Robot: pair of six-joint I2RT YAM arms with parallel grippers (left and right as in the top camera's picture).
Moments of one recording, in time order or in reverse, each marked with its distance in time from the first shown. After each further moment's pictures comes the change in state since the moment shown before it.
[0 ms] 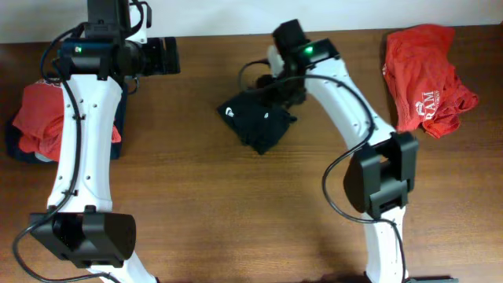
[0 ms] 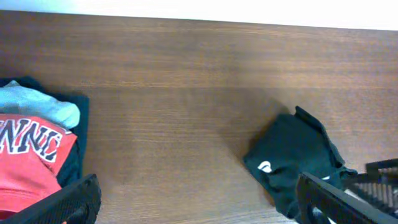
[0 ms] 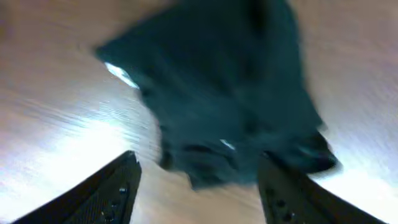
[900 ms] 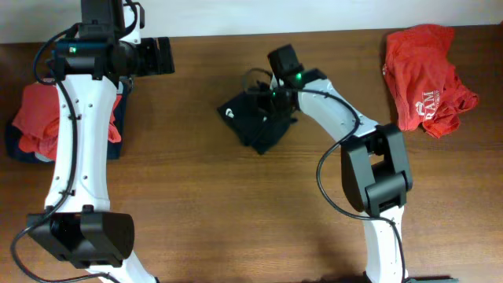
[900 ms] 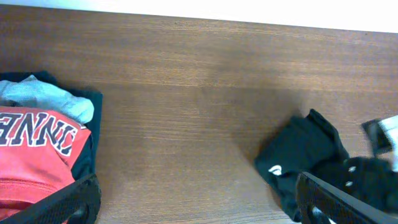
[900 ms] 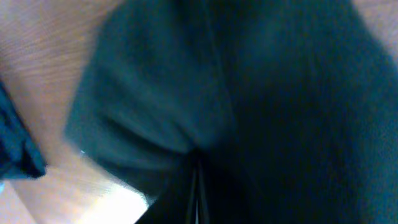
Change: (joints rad) left arm 0.021 0.000 0.000 -0.009 -0.015 0.000; right arm -0.007 0.011 -0.344 0.422 -0.097 0.522
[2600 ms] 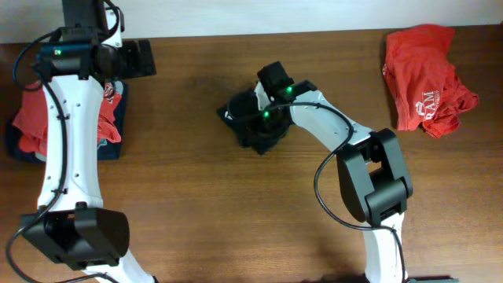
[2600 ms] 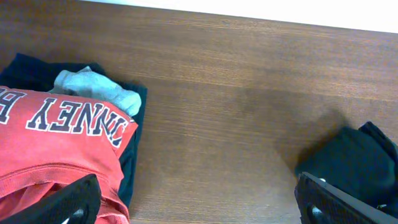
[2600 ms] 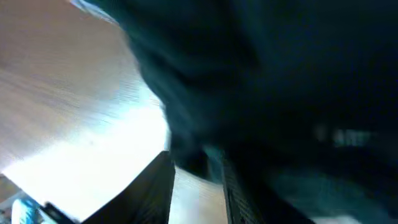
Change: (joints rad) left arm 0.071 0.000 -0.030 0.013 -0.079 0.031; right arm 0.065 -0.058 -0.083 -0.134 -0.076 -0.288
